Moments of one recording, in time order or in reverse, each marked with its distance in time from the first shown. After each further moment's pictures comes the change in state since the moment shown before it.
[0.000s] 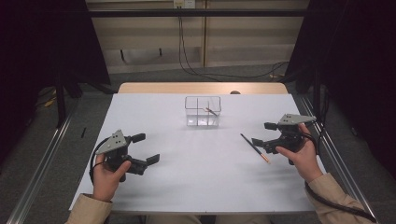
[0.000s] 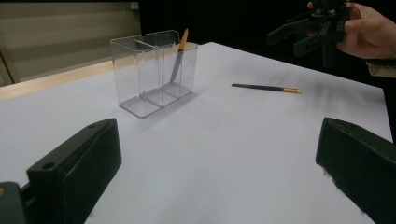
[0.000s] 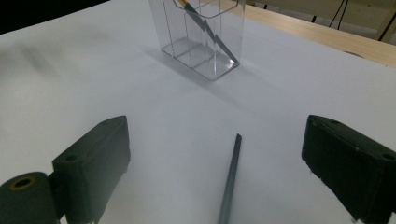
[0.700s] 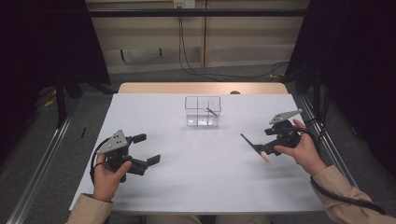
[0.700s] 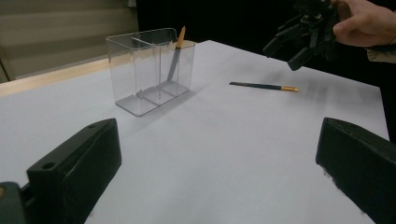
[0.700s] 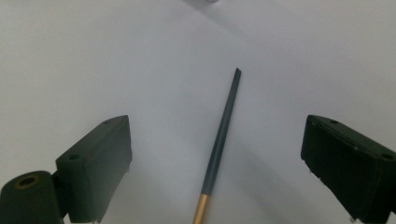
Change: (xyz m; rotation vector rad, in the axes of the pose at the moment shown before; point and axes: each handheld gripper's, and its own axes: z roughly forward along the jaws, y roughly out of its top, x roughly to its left) left arm -0.001 0.000 0.002 0.005 -0.005 -0.005; right arm -0.007 0.007 0.012 0.342 0.011 -0.012
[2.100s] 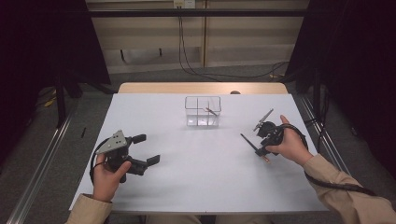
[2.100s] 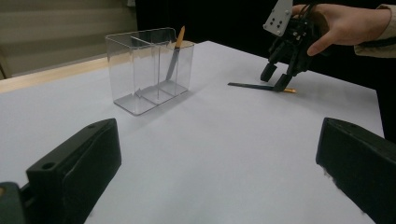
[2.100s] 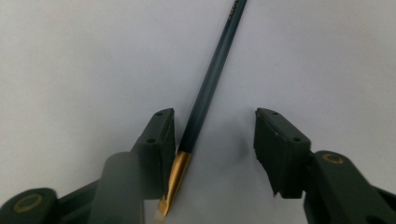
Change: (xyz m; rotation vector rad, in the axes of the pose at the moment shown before) left arm 0.000 -0.001 0.000 -0.006 -0.010 -0.014; right arm 0.002 0.016 0.037 0.466 -0.077 -0.108
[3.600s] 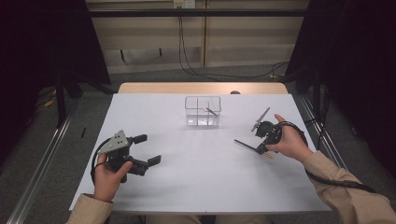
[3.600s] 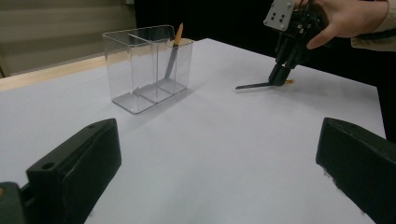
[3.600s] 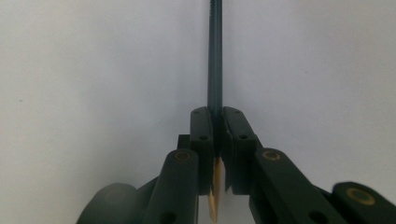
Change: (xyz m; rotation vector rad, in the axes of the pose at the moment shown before) left arm 0.000 0.000 0.003 0.014 -0.004 0.010; right arm 0.004 0.008 -0.009 0.028 0.083 -0.069
